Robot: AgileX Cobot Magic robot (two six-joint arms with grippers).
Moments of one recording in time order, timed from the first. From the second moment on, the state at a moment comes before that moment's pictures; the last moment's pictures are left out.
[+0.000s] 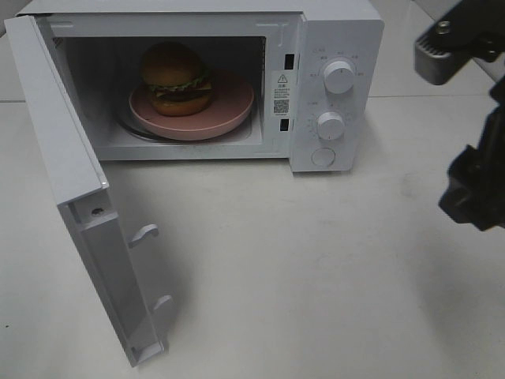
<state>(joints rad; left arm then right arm) 0.02 0.00 -0.50 -0.14 1.04 0.07 0.68 1.11 -0.92 -0.33 1.02 0.09</state>
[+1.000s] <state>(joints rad) 0.02 0.00 -0.50 -0.14 1.04 0.07 0.47 0.47 -0.59 -0.25 1.16 0.13</state>
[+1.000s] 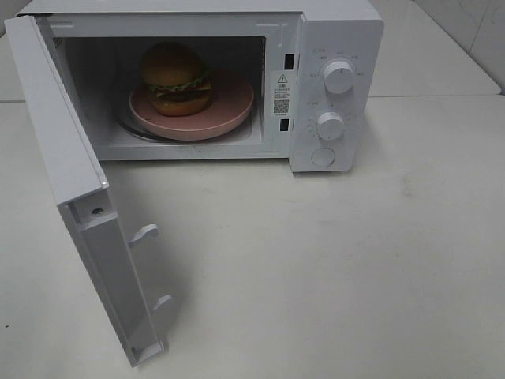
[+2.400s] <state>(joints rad) 0.02 0.00 -0.50 -0.14 1.04 0.07 0.06 0.00 -0.51 -0.12 1.04 0.13</state>
